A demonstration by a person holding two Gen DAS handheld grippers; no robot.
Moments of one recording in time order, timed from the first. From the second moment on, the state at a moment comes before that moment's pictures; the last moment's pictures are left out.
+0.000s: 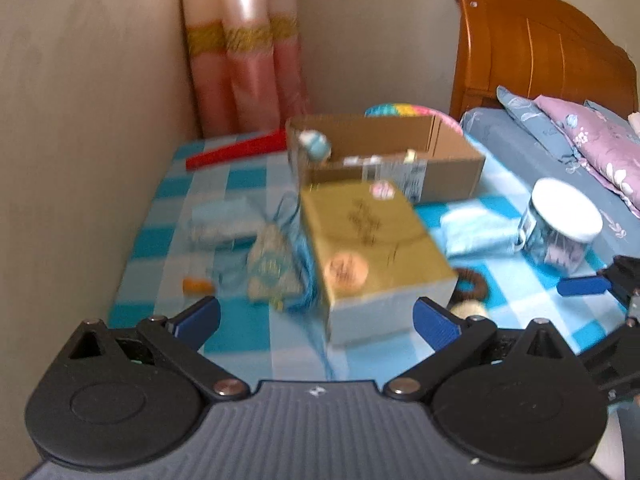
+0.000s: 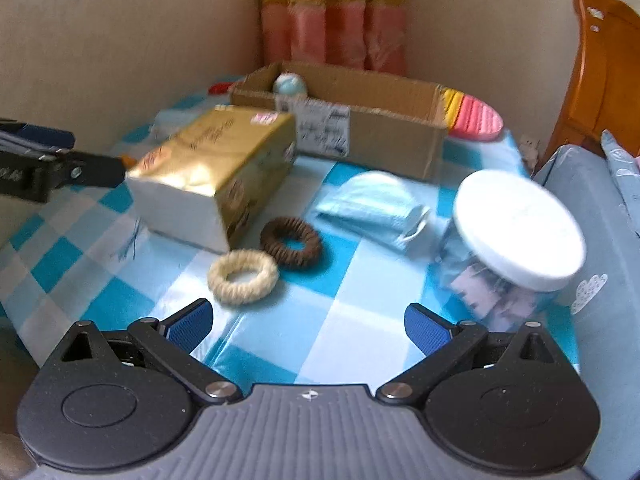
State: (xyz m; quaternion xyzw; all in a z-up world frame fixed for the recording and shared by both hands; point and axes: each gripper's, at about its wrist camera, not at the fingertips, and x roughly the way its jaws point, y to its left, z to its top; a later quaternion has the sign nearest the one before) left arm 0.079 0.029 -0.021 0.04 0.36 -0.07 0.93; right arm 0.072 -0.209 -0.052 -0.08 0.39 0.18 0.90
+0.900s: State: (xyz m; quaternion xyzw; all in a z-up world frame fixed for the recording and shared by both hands) left arm 0.089 0.076 -0.062 0.02 0.39 -0.01 0.92; right arm 0.097 -0.167 -0.081 -0.10 0.40 0.17 0.89
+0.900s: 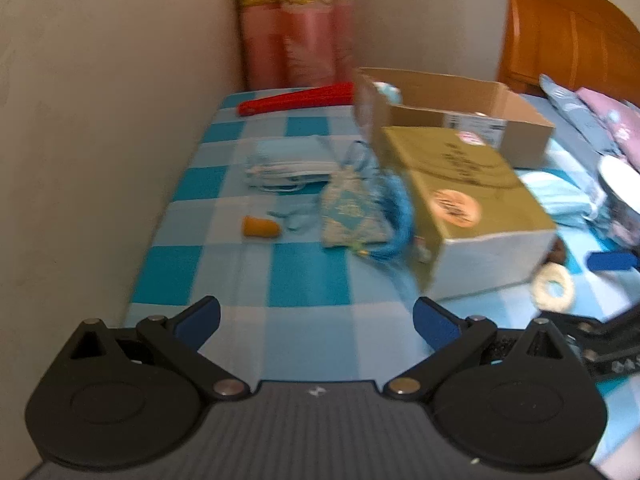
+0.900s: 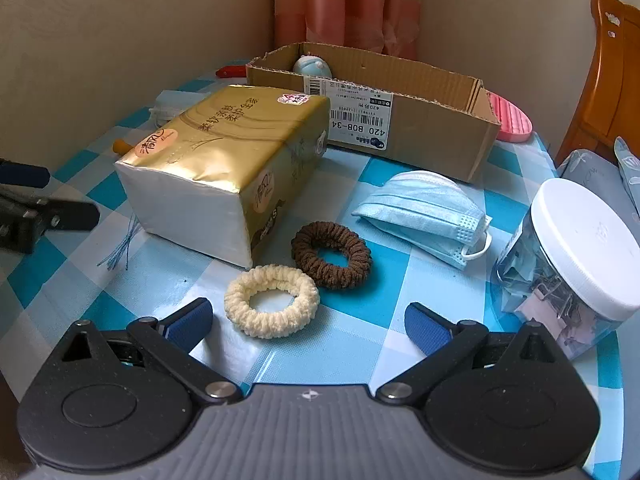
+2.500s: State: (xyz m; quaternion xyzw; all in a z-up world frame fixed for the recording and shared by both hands) left arm 0.151 0.101 -0.085 0.01 0.34 0.01 0.94; right arm 0.092 -0.167 -0.082 -0.09 0.39 0.17 0.90
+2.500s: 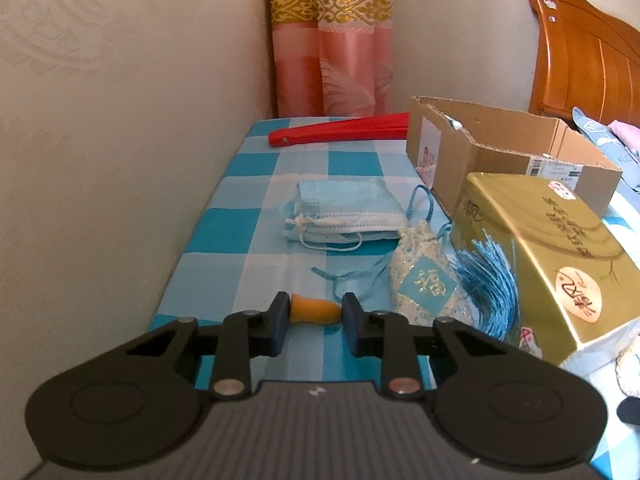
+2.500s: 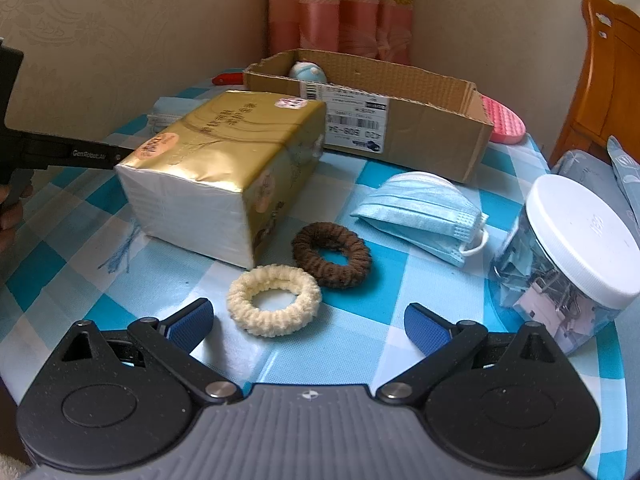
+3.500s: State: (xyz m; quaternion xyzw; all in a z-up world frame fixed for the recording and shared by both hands) left arm 0.102 0.077 -0.044 0.00 0.35 -0.07 0.94; right arm 0.070 -0.175 -0.044 -0.10 0.36 0.19 0.91
